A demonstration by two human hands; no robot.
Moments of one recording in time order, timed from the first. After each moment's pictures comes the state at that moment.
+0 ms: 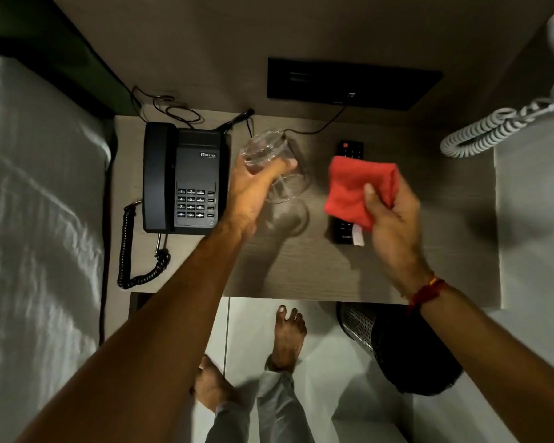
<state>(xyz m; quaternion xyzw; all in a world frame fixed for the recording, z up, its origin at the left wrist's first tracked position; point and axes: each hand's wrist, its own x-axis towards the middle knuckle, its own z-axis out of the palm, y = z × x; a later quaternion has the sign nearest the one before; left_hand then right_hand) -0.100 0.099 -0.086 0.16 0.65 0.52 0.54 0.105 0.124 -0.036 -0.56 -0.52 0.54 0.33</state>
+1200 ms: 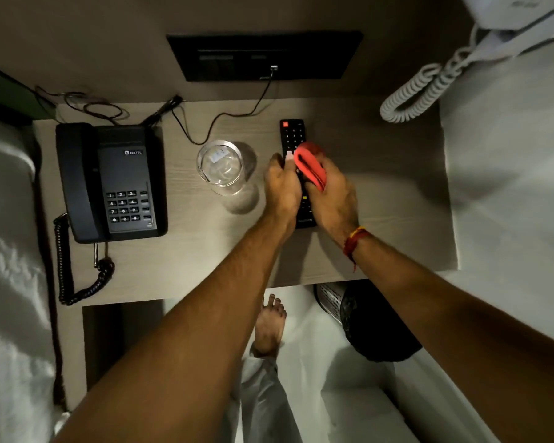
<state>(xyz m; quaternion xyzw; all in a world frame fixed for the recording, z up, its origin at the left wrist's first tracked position) 0.053 0.158 -0.138 0.10 0.72 0.44 0.53 0.144 0.154 -0.106 -0.67 -0.61 0.39 0.13</state>
